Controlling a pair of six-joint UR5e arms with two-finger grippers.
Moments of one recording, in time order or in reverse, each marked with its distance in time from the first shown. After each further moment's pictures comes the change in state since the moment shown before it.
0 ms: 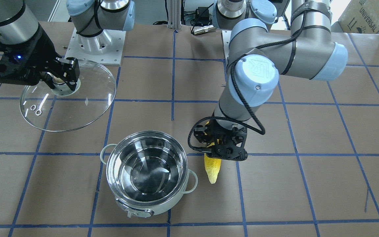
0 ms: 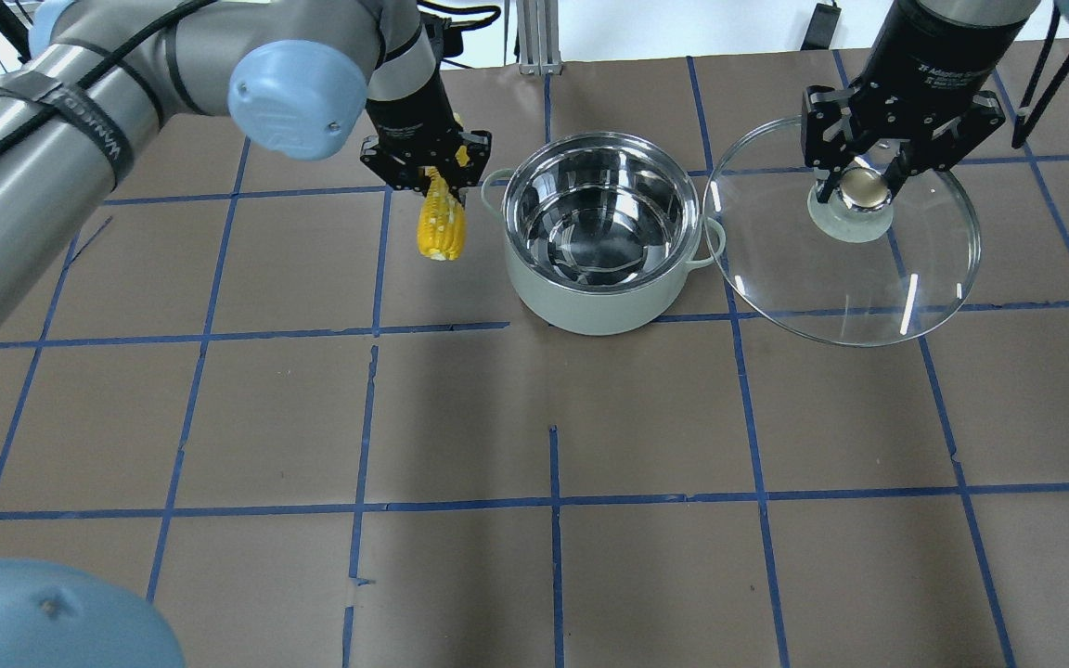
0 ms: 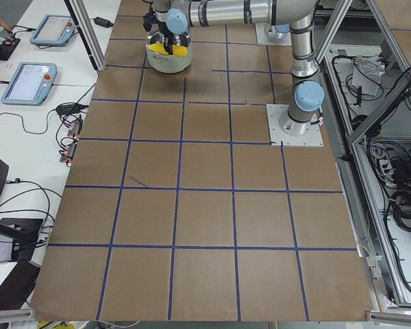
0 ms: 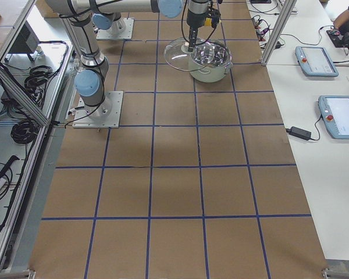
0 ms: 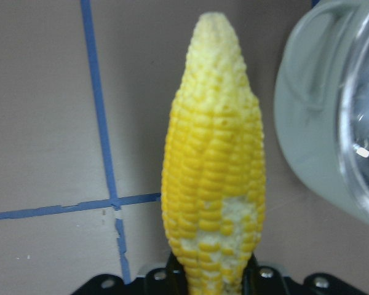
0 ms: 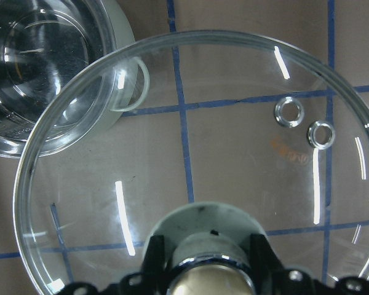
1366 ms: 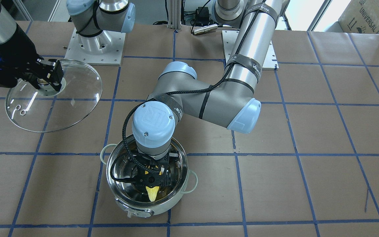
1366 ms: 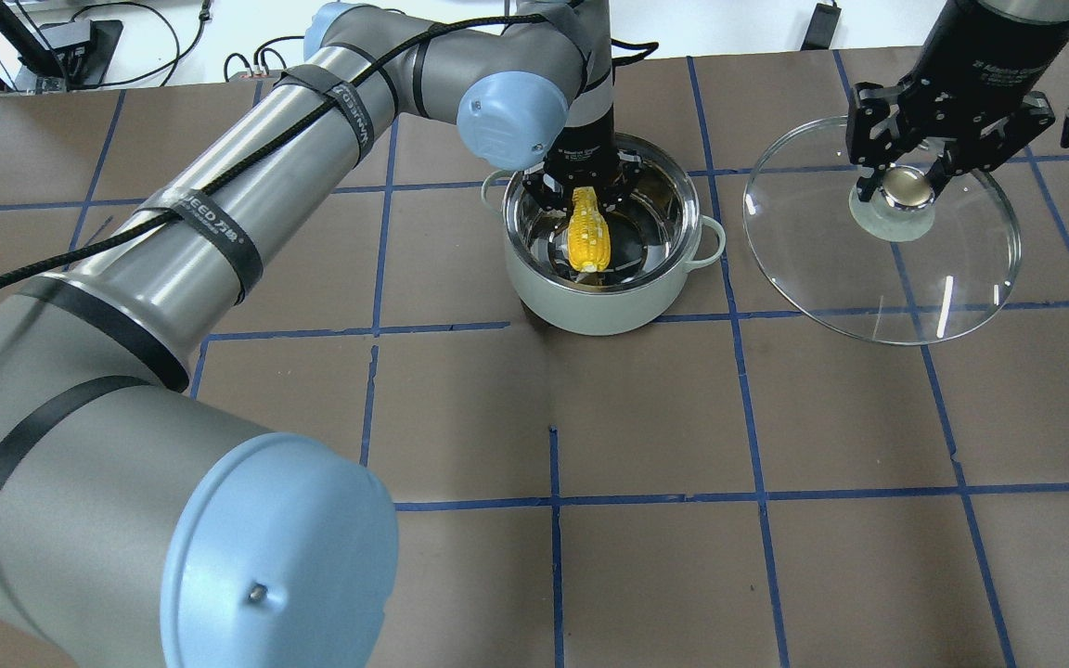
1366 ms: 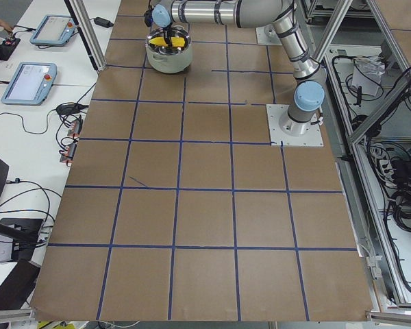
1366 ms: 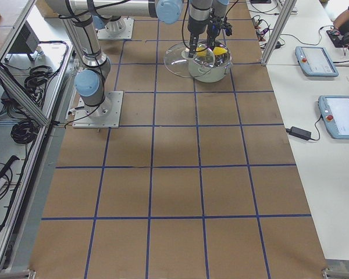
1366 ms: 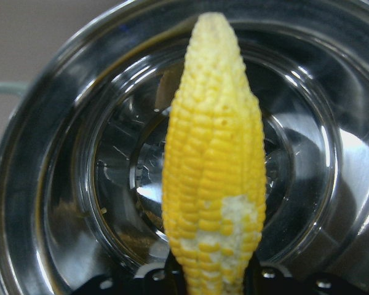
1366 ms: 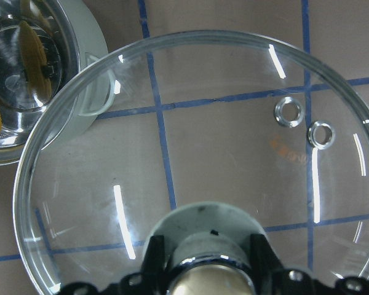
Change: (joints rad) left arm -0.164 -0.268 0.217 -0.002 -0.015 -0.231; right arm -0.069 -0.002 0.004 0.014 -0.002 -0.037
